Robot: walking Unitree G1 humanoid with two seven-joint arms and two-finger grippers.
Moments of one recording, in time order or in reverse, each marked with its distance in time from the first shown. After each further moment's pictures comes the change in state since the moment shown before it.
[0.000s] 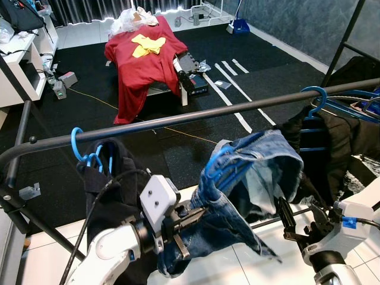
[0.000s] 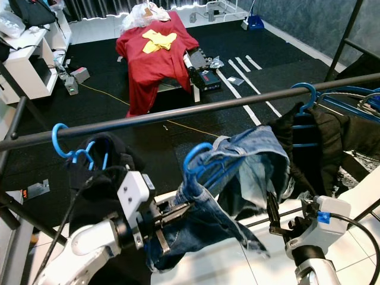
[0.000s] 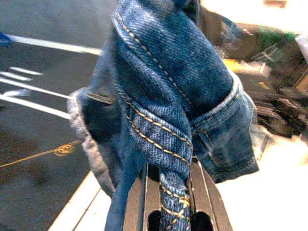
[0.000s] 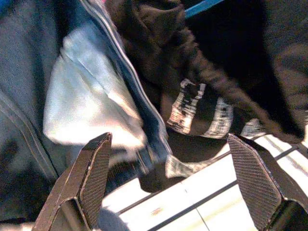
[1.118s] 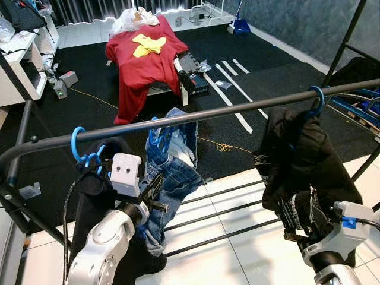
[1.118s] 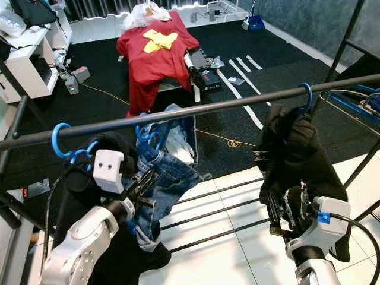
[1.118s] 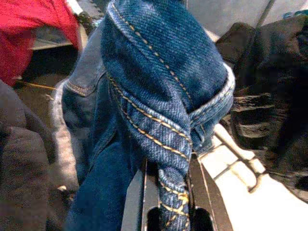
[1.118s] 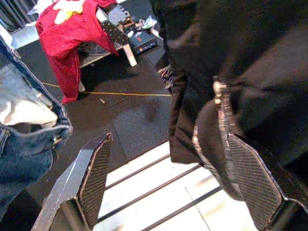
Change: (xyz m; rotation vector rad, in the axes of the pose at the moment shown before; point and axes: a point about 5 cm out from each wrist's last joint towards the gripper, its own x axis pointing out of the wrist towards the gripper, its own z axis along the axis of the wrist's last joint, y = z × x) left arm -0.004 0.034 -0.016 -0.190 0.064 0.415; right arm 0.000 -0.001 -0.001 0.001 0.009 -0.007
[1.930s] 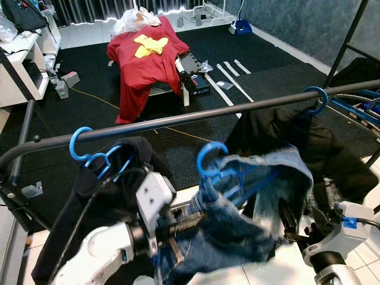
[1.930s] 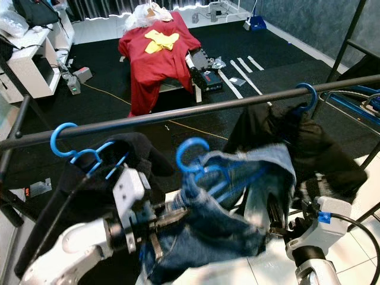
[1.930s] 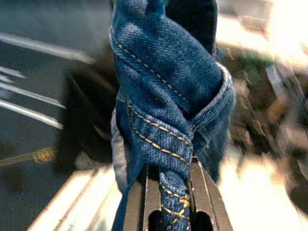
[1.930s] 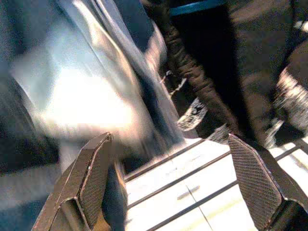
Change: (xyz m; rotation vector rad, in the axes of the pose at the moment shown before) left arm -0.013 -0.038 0.033 0.088 -0.108 -0.523; right arm 0.000 0.000 0.000 0.007 0.002 0.004
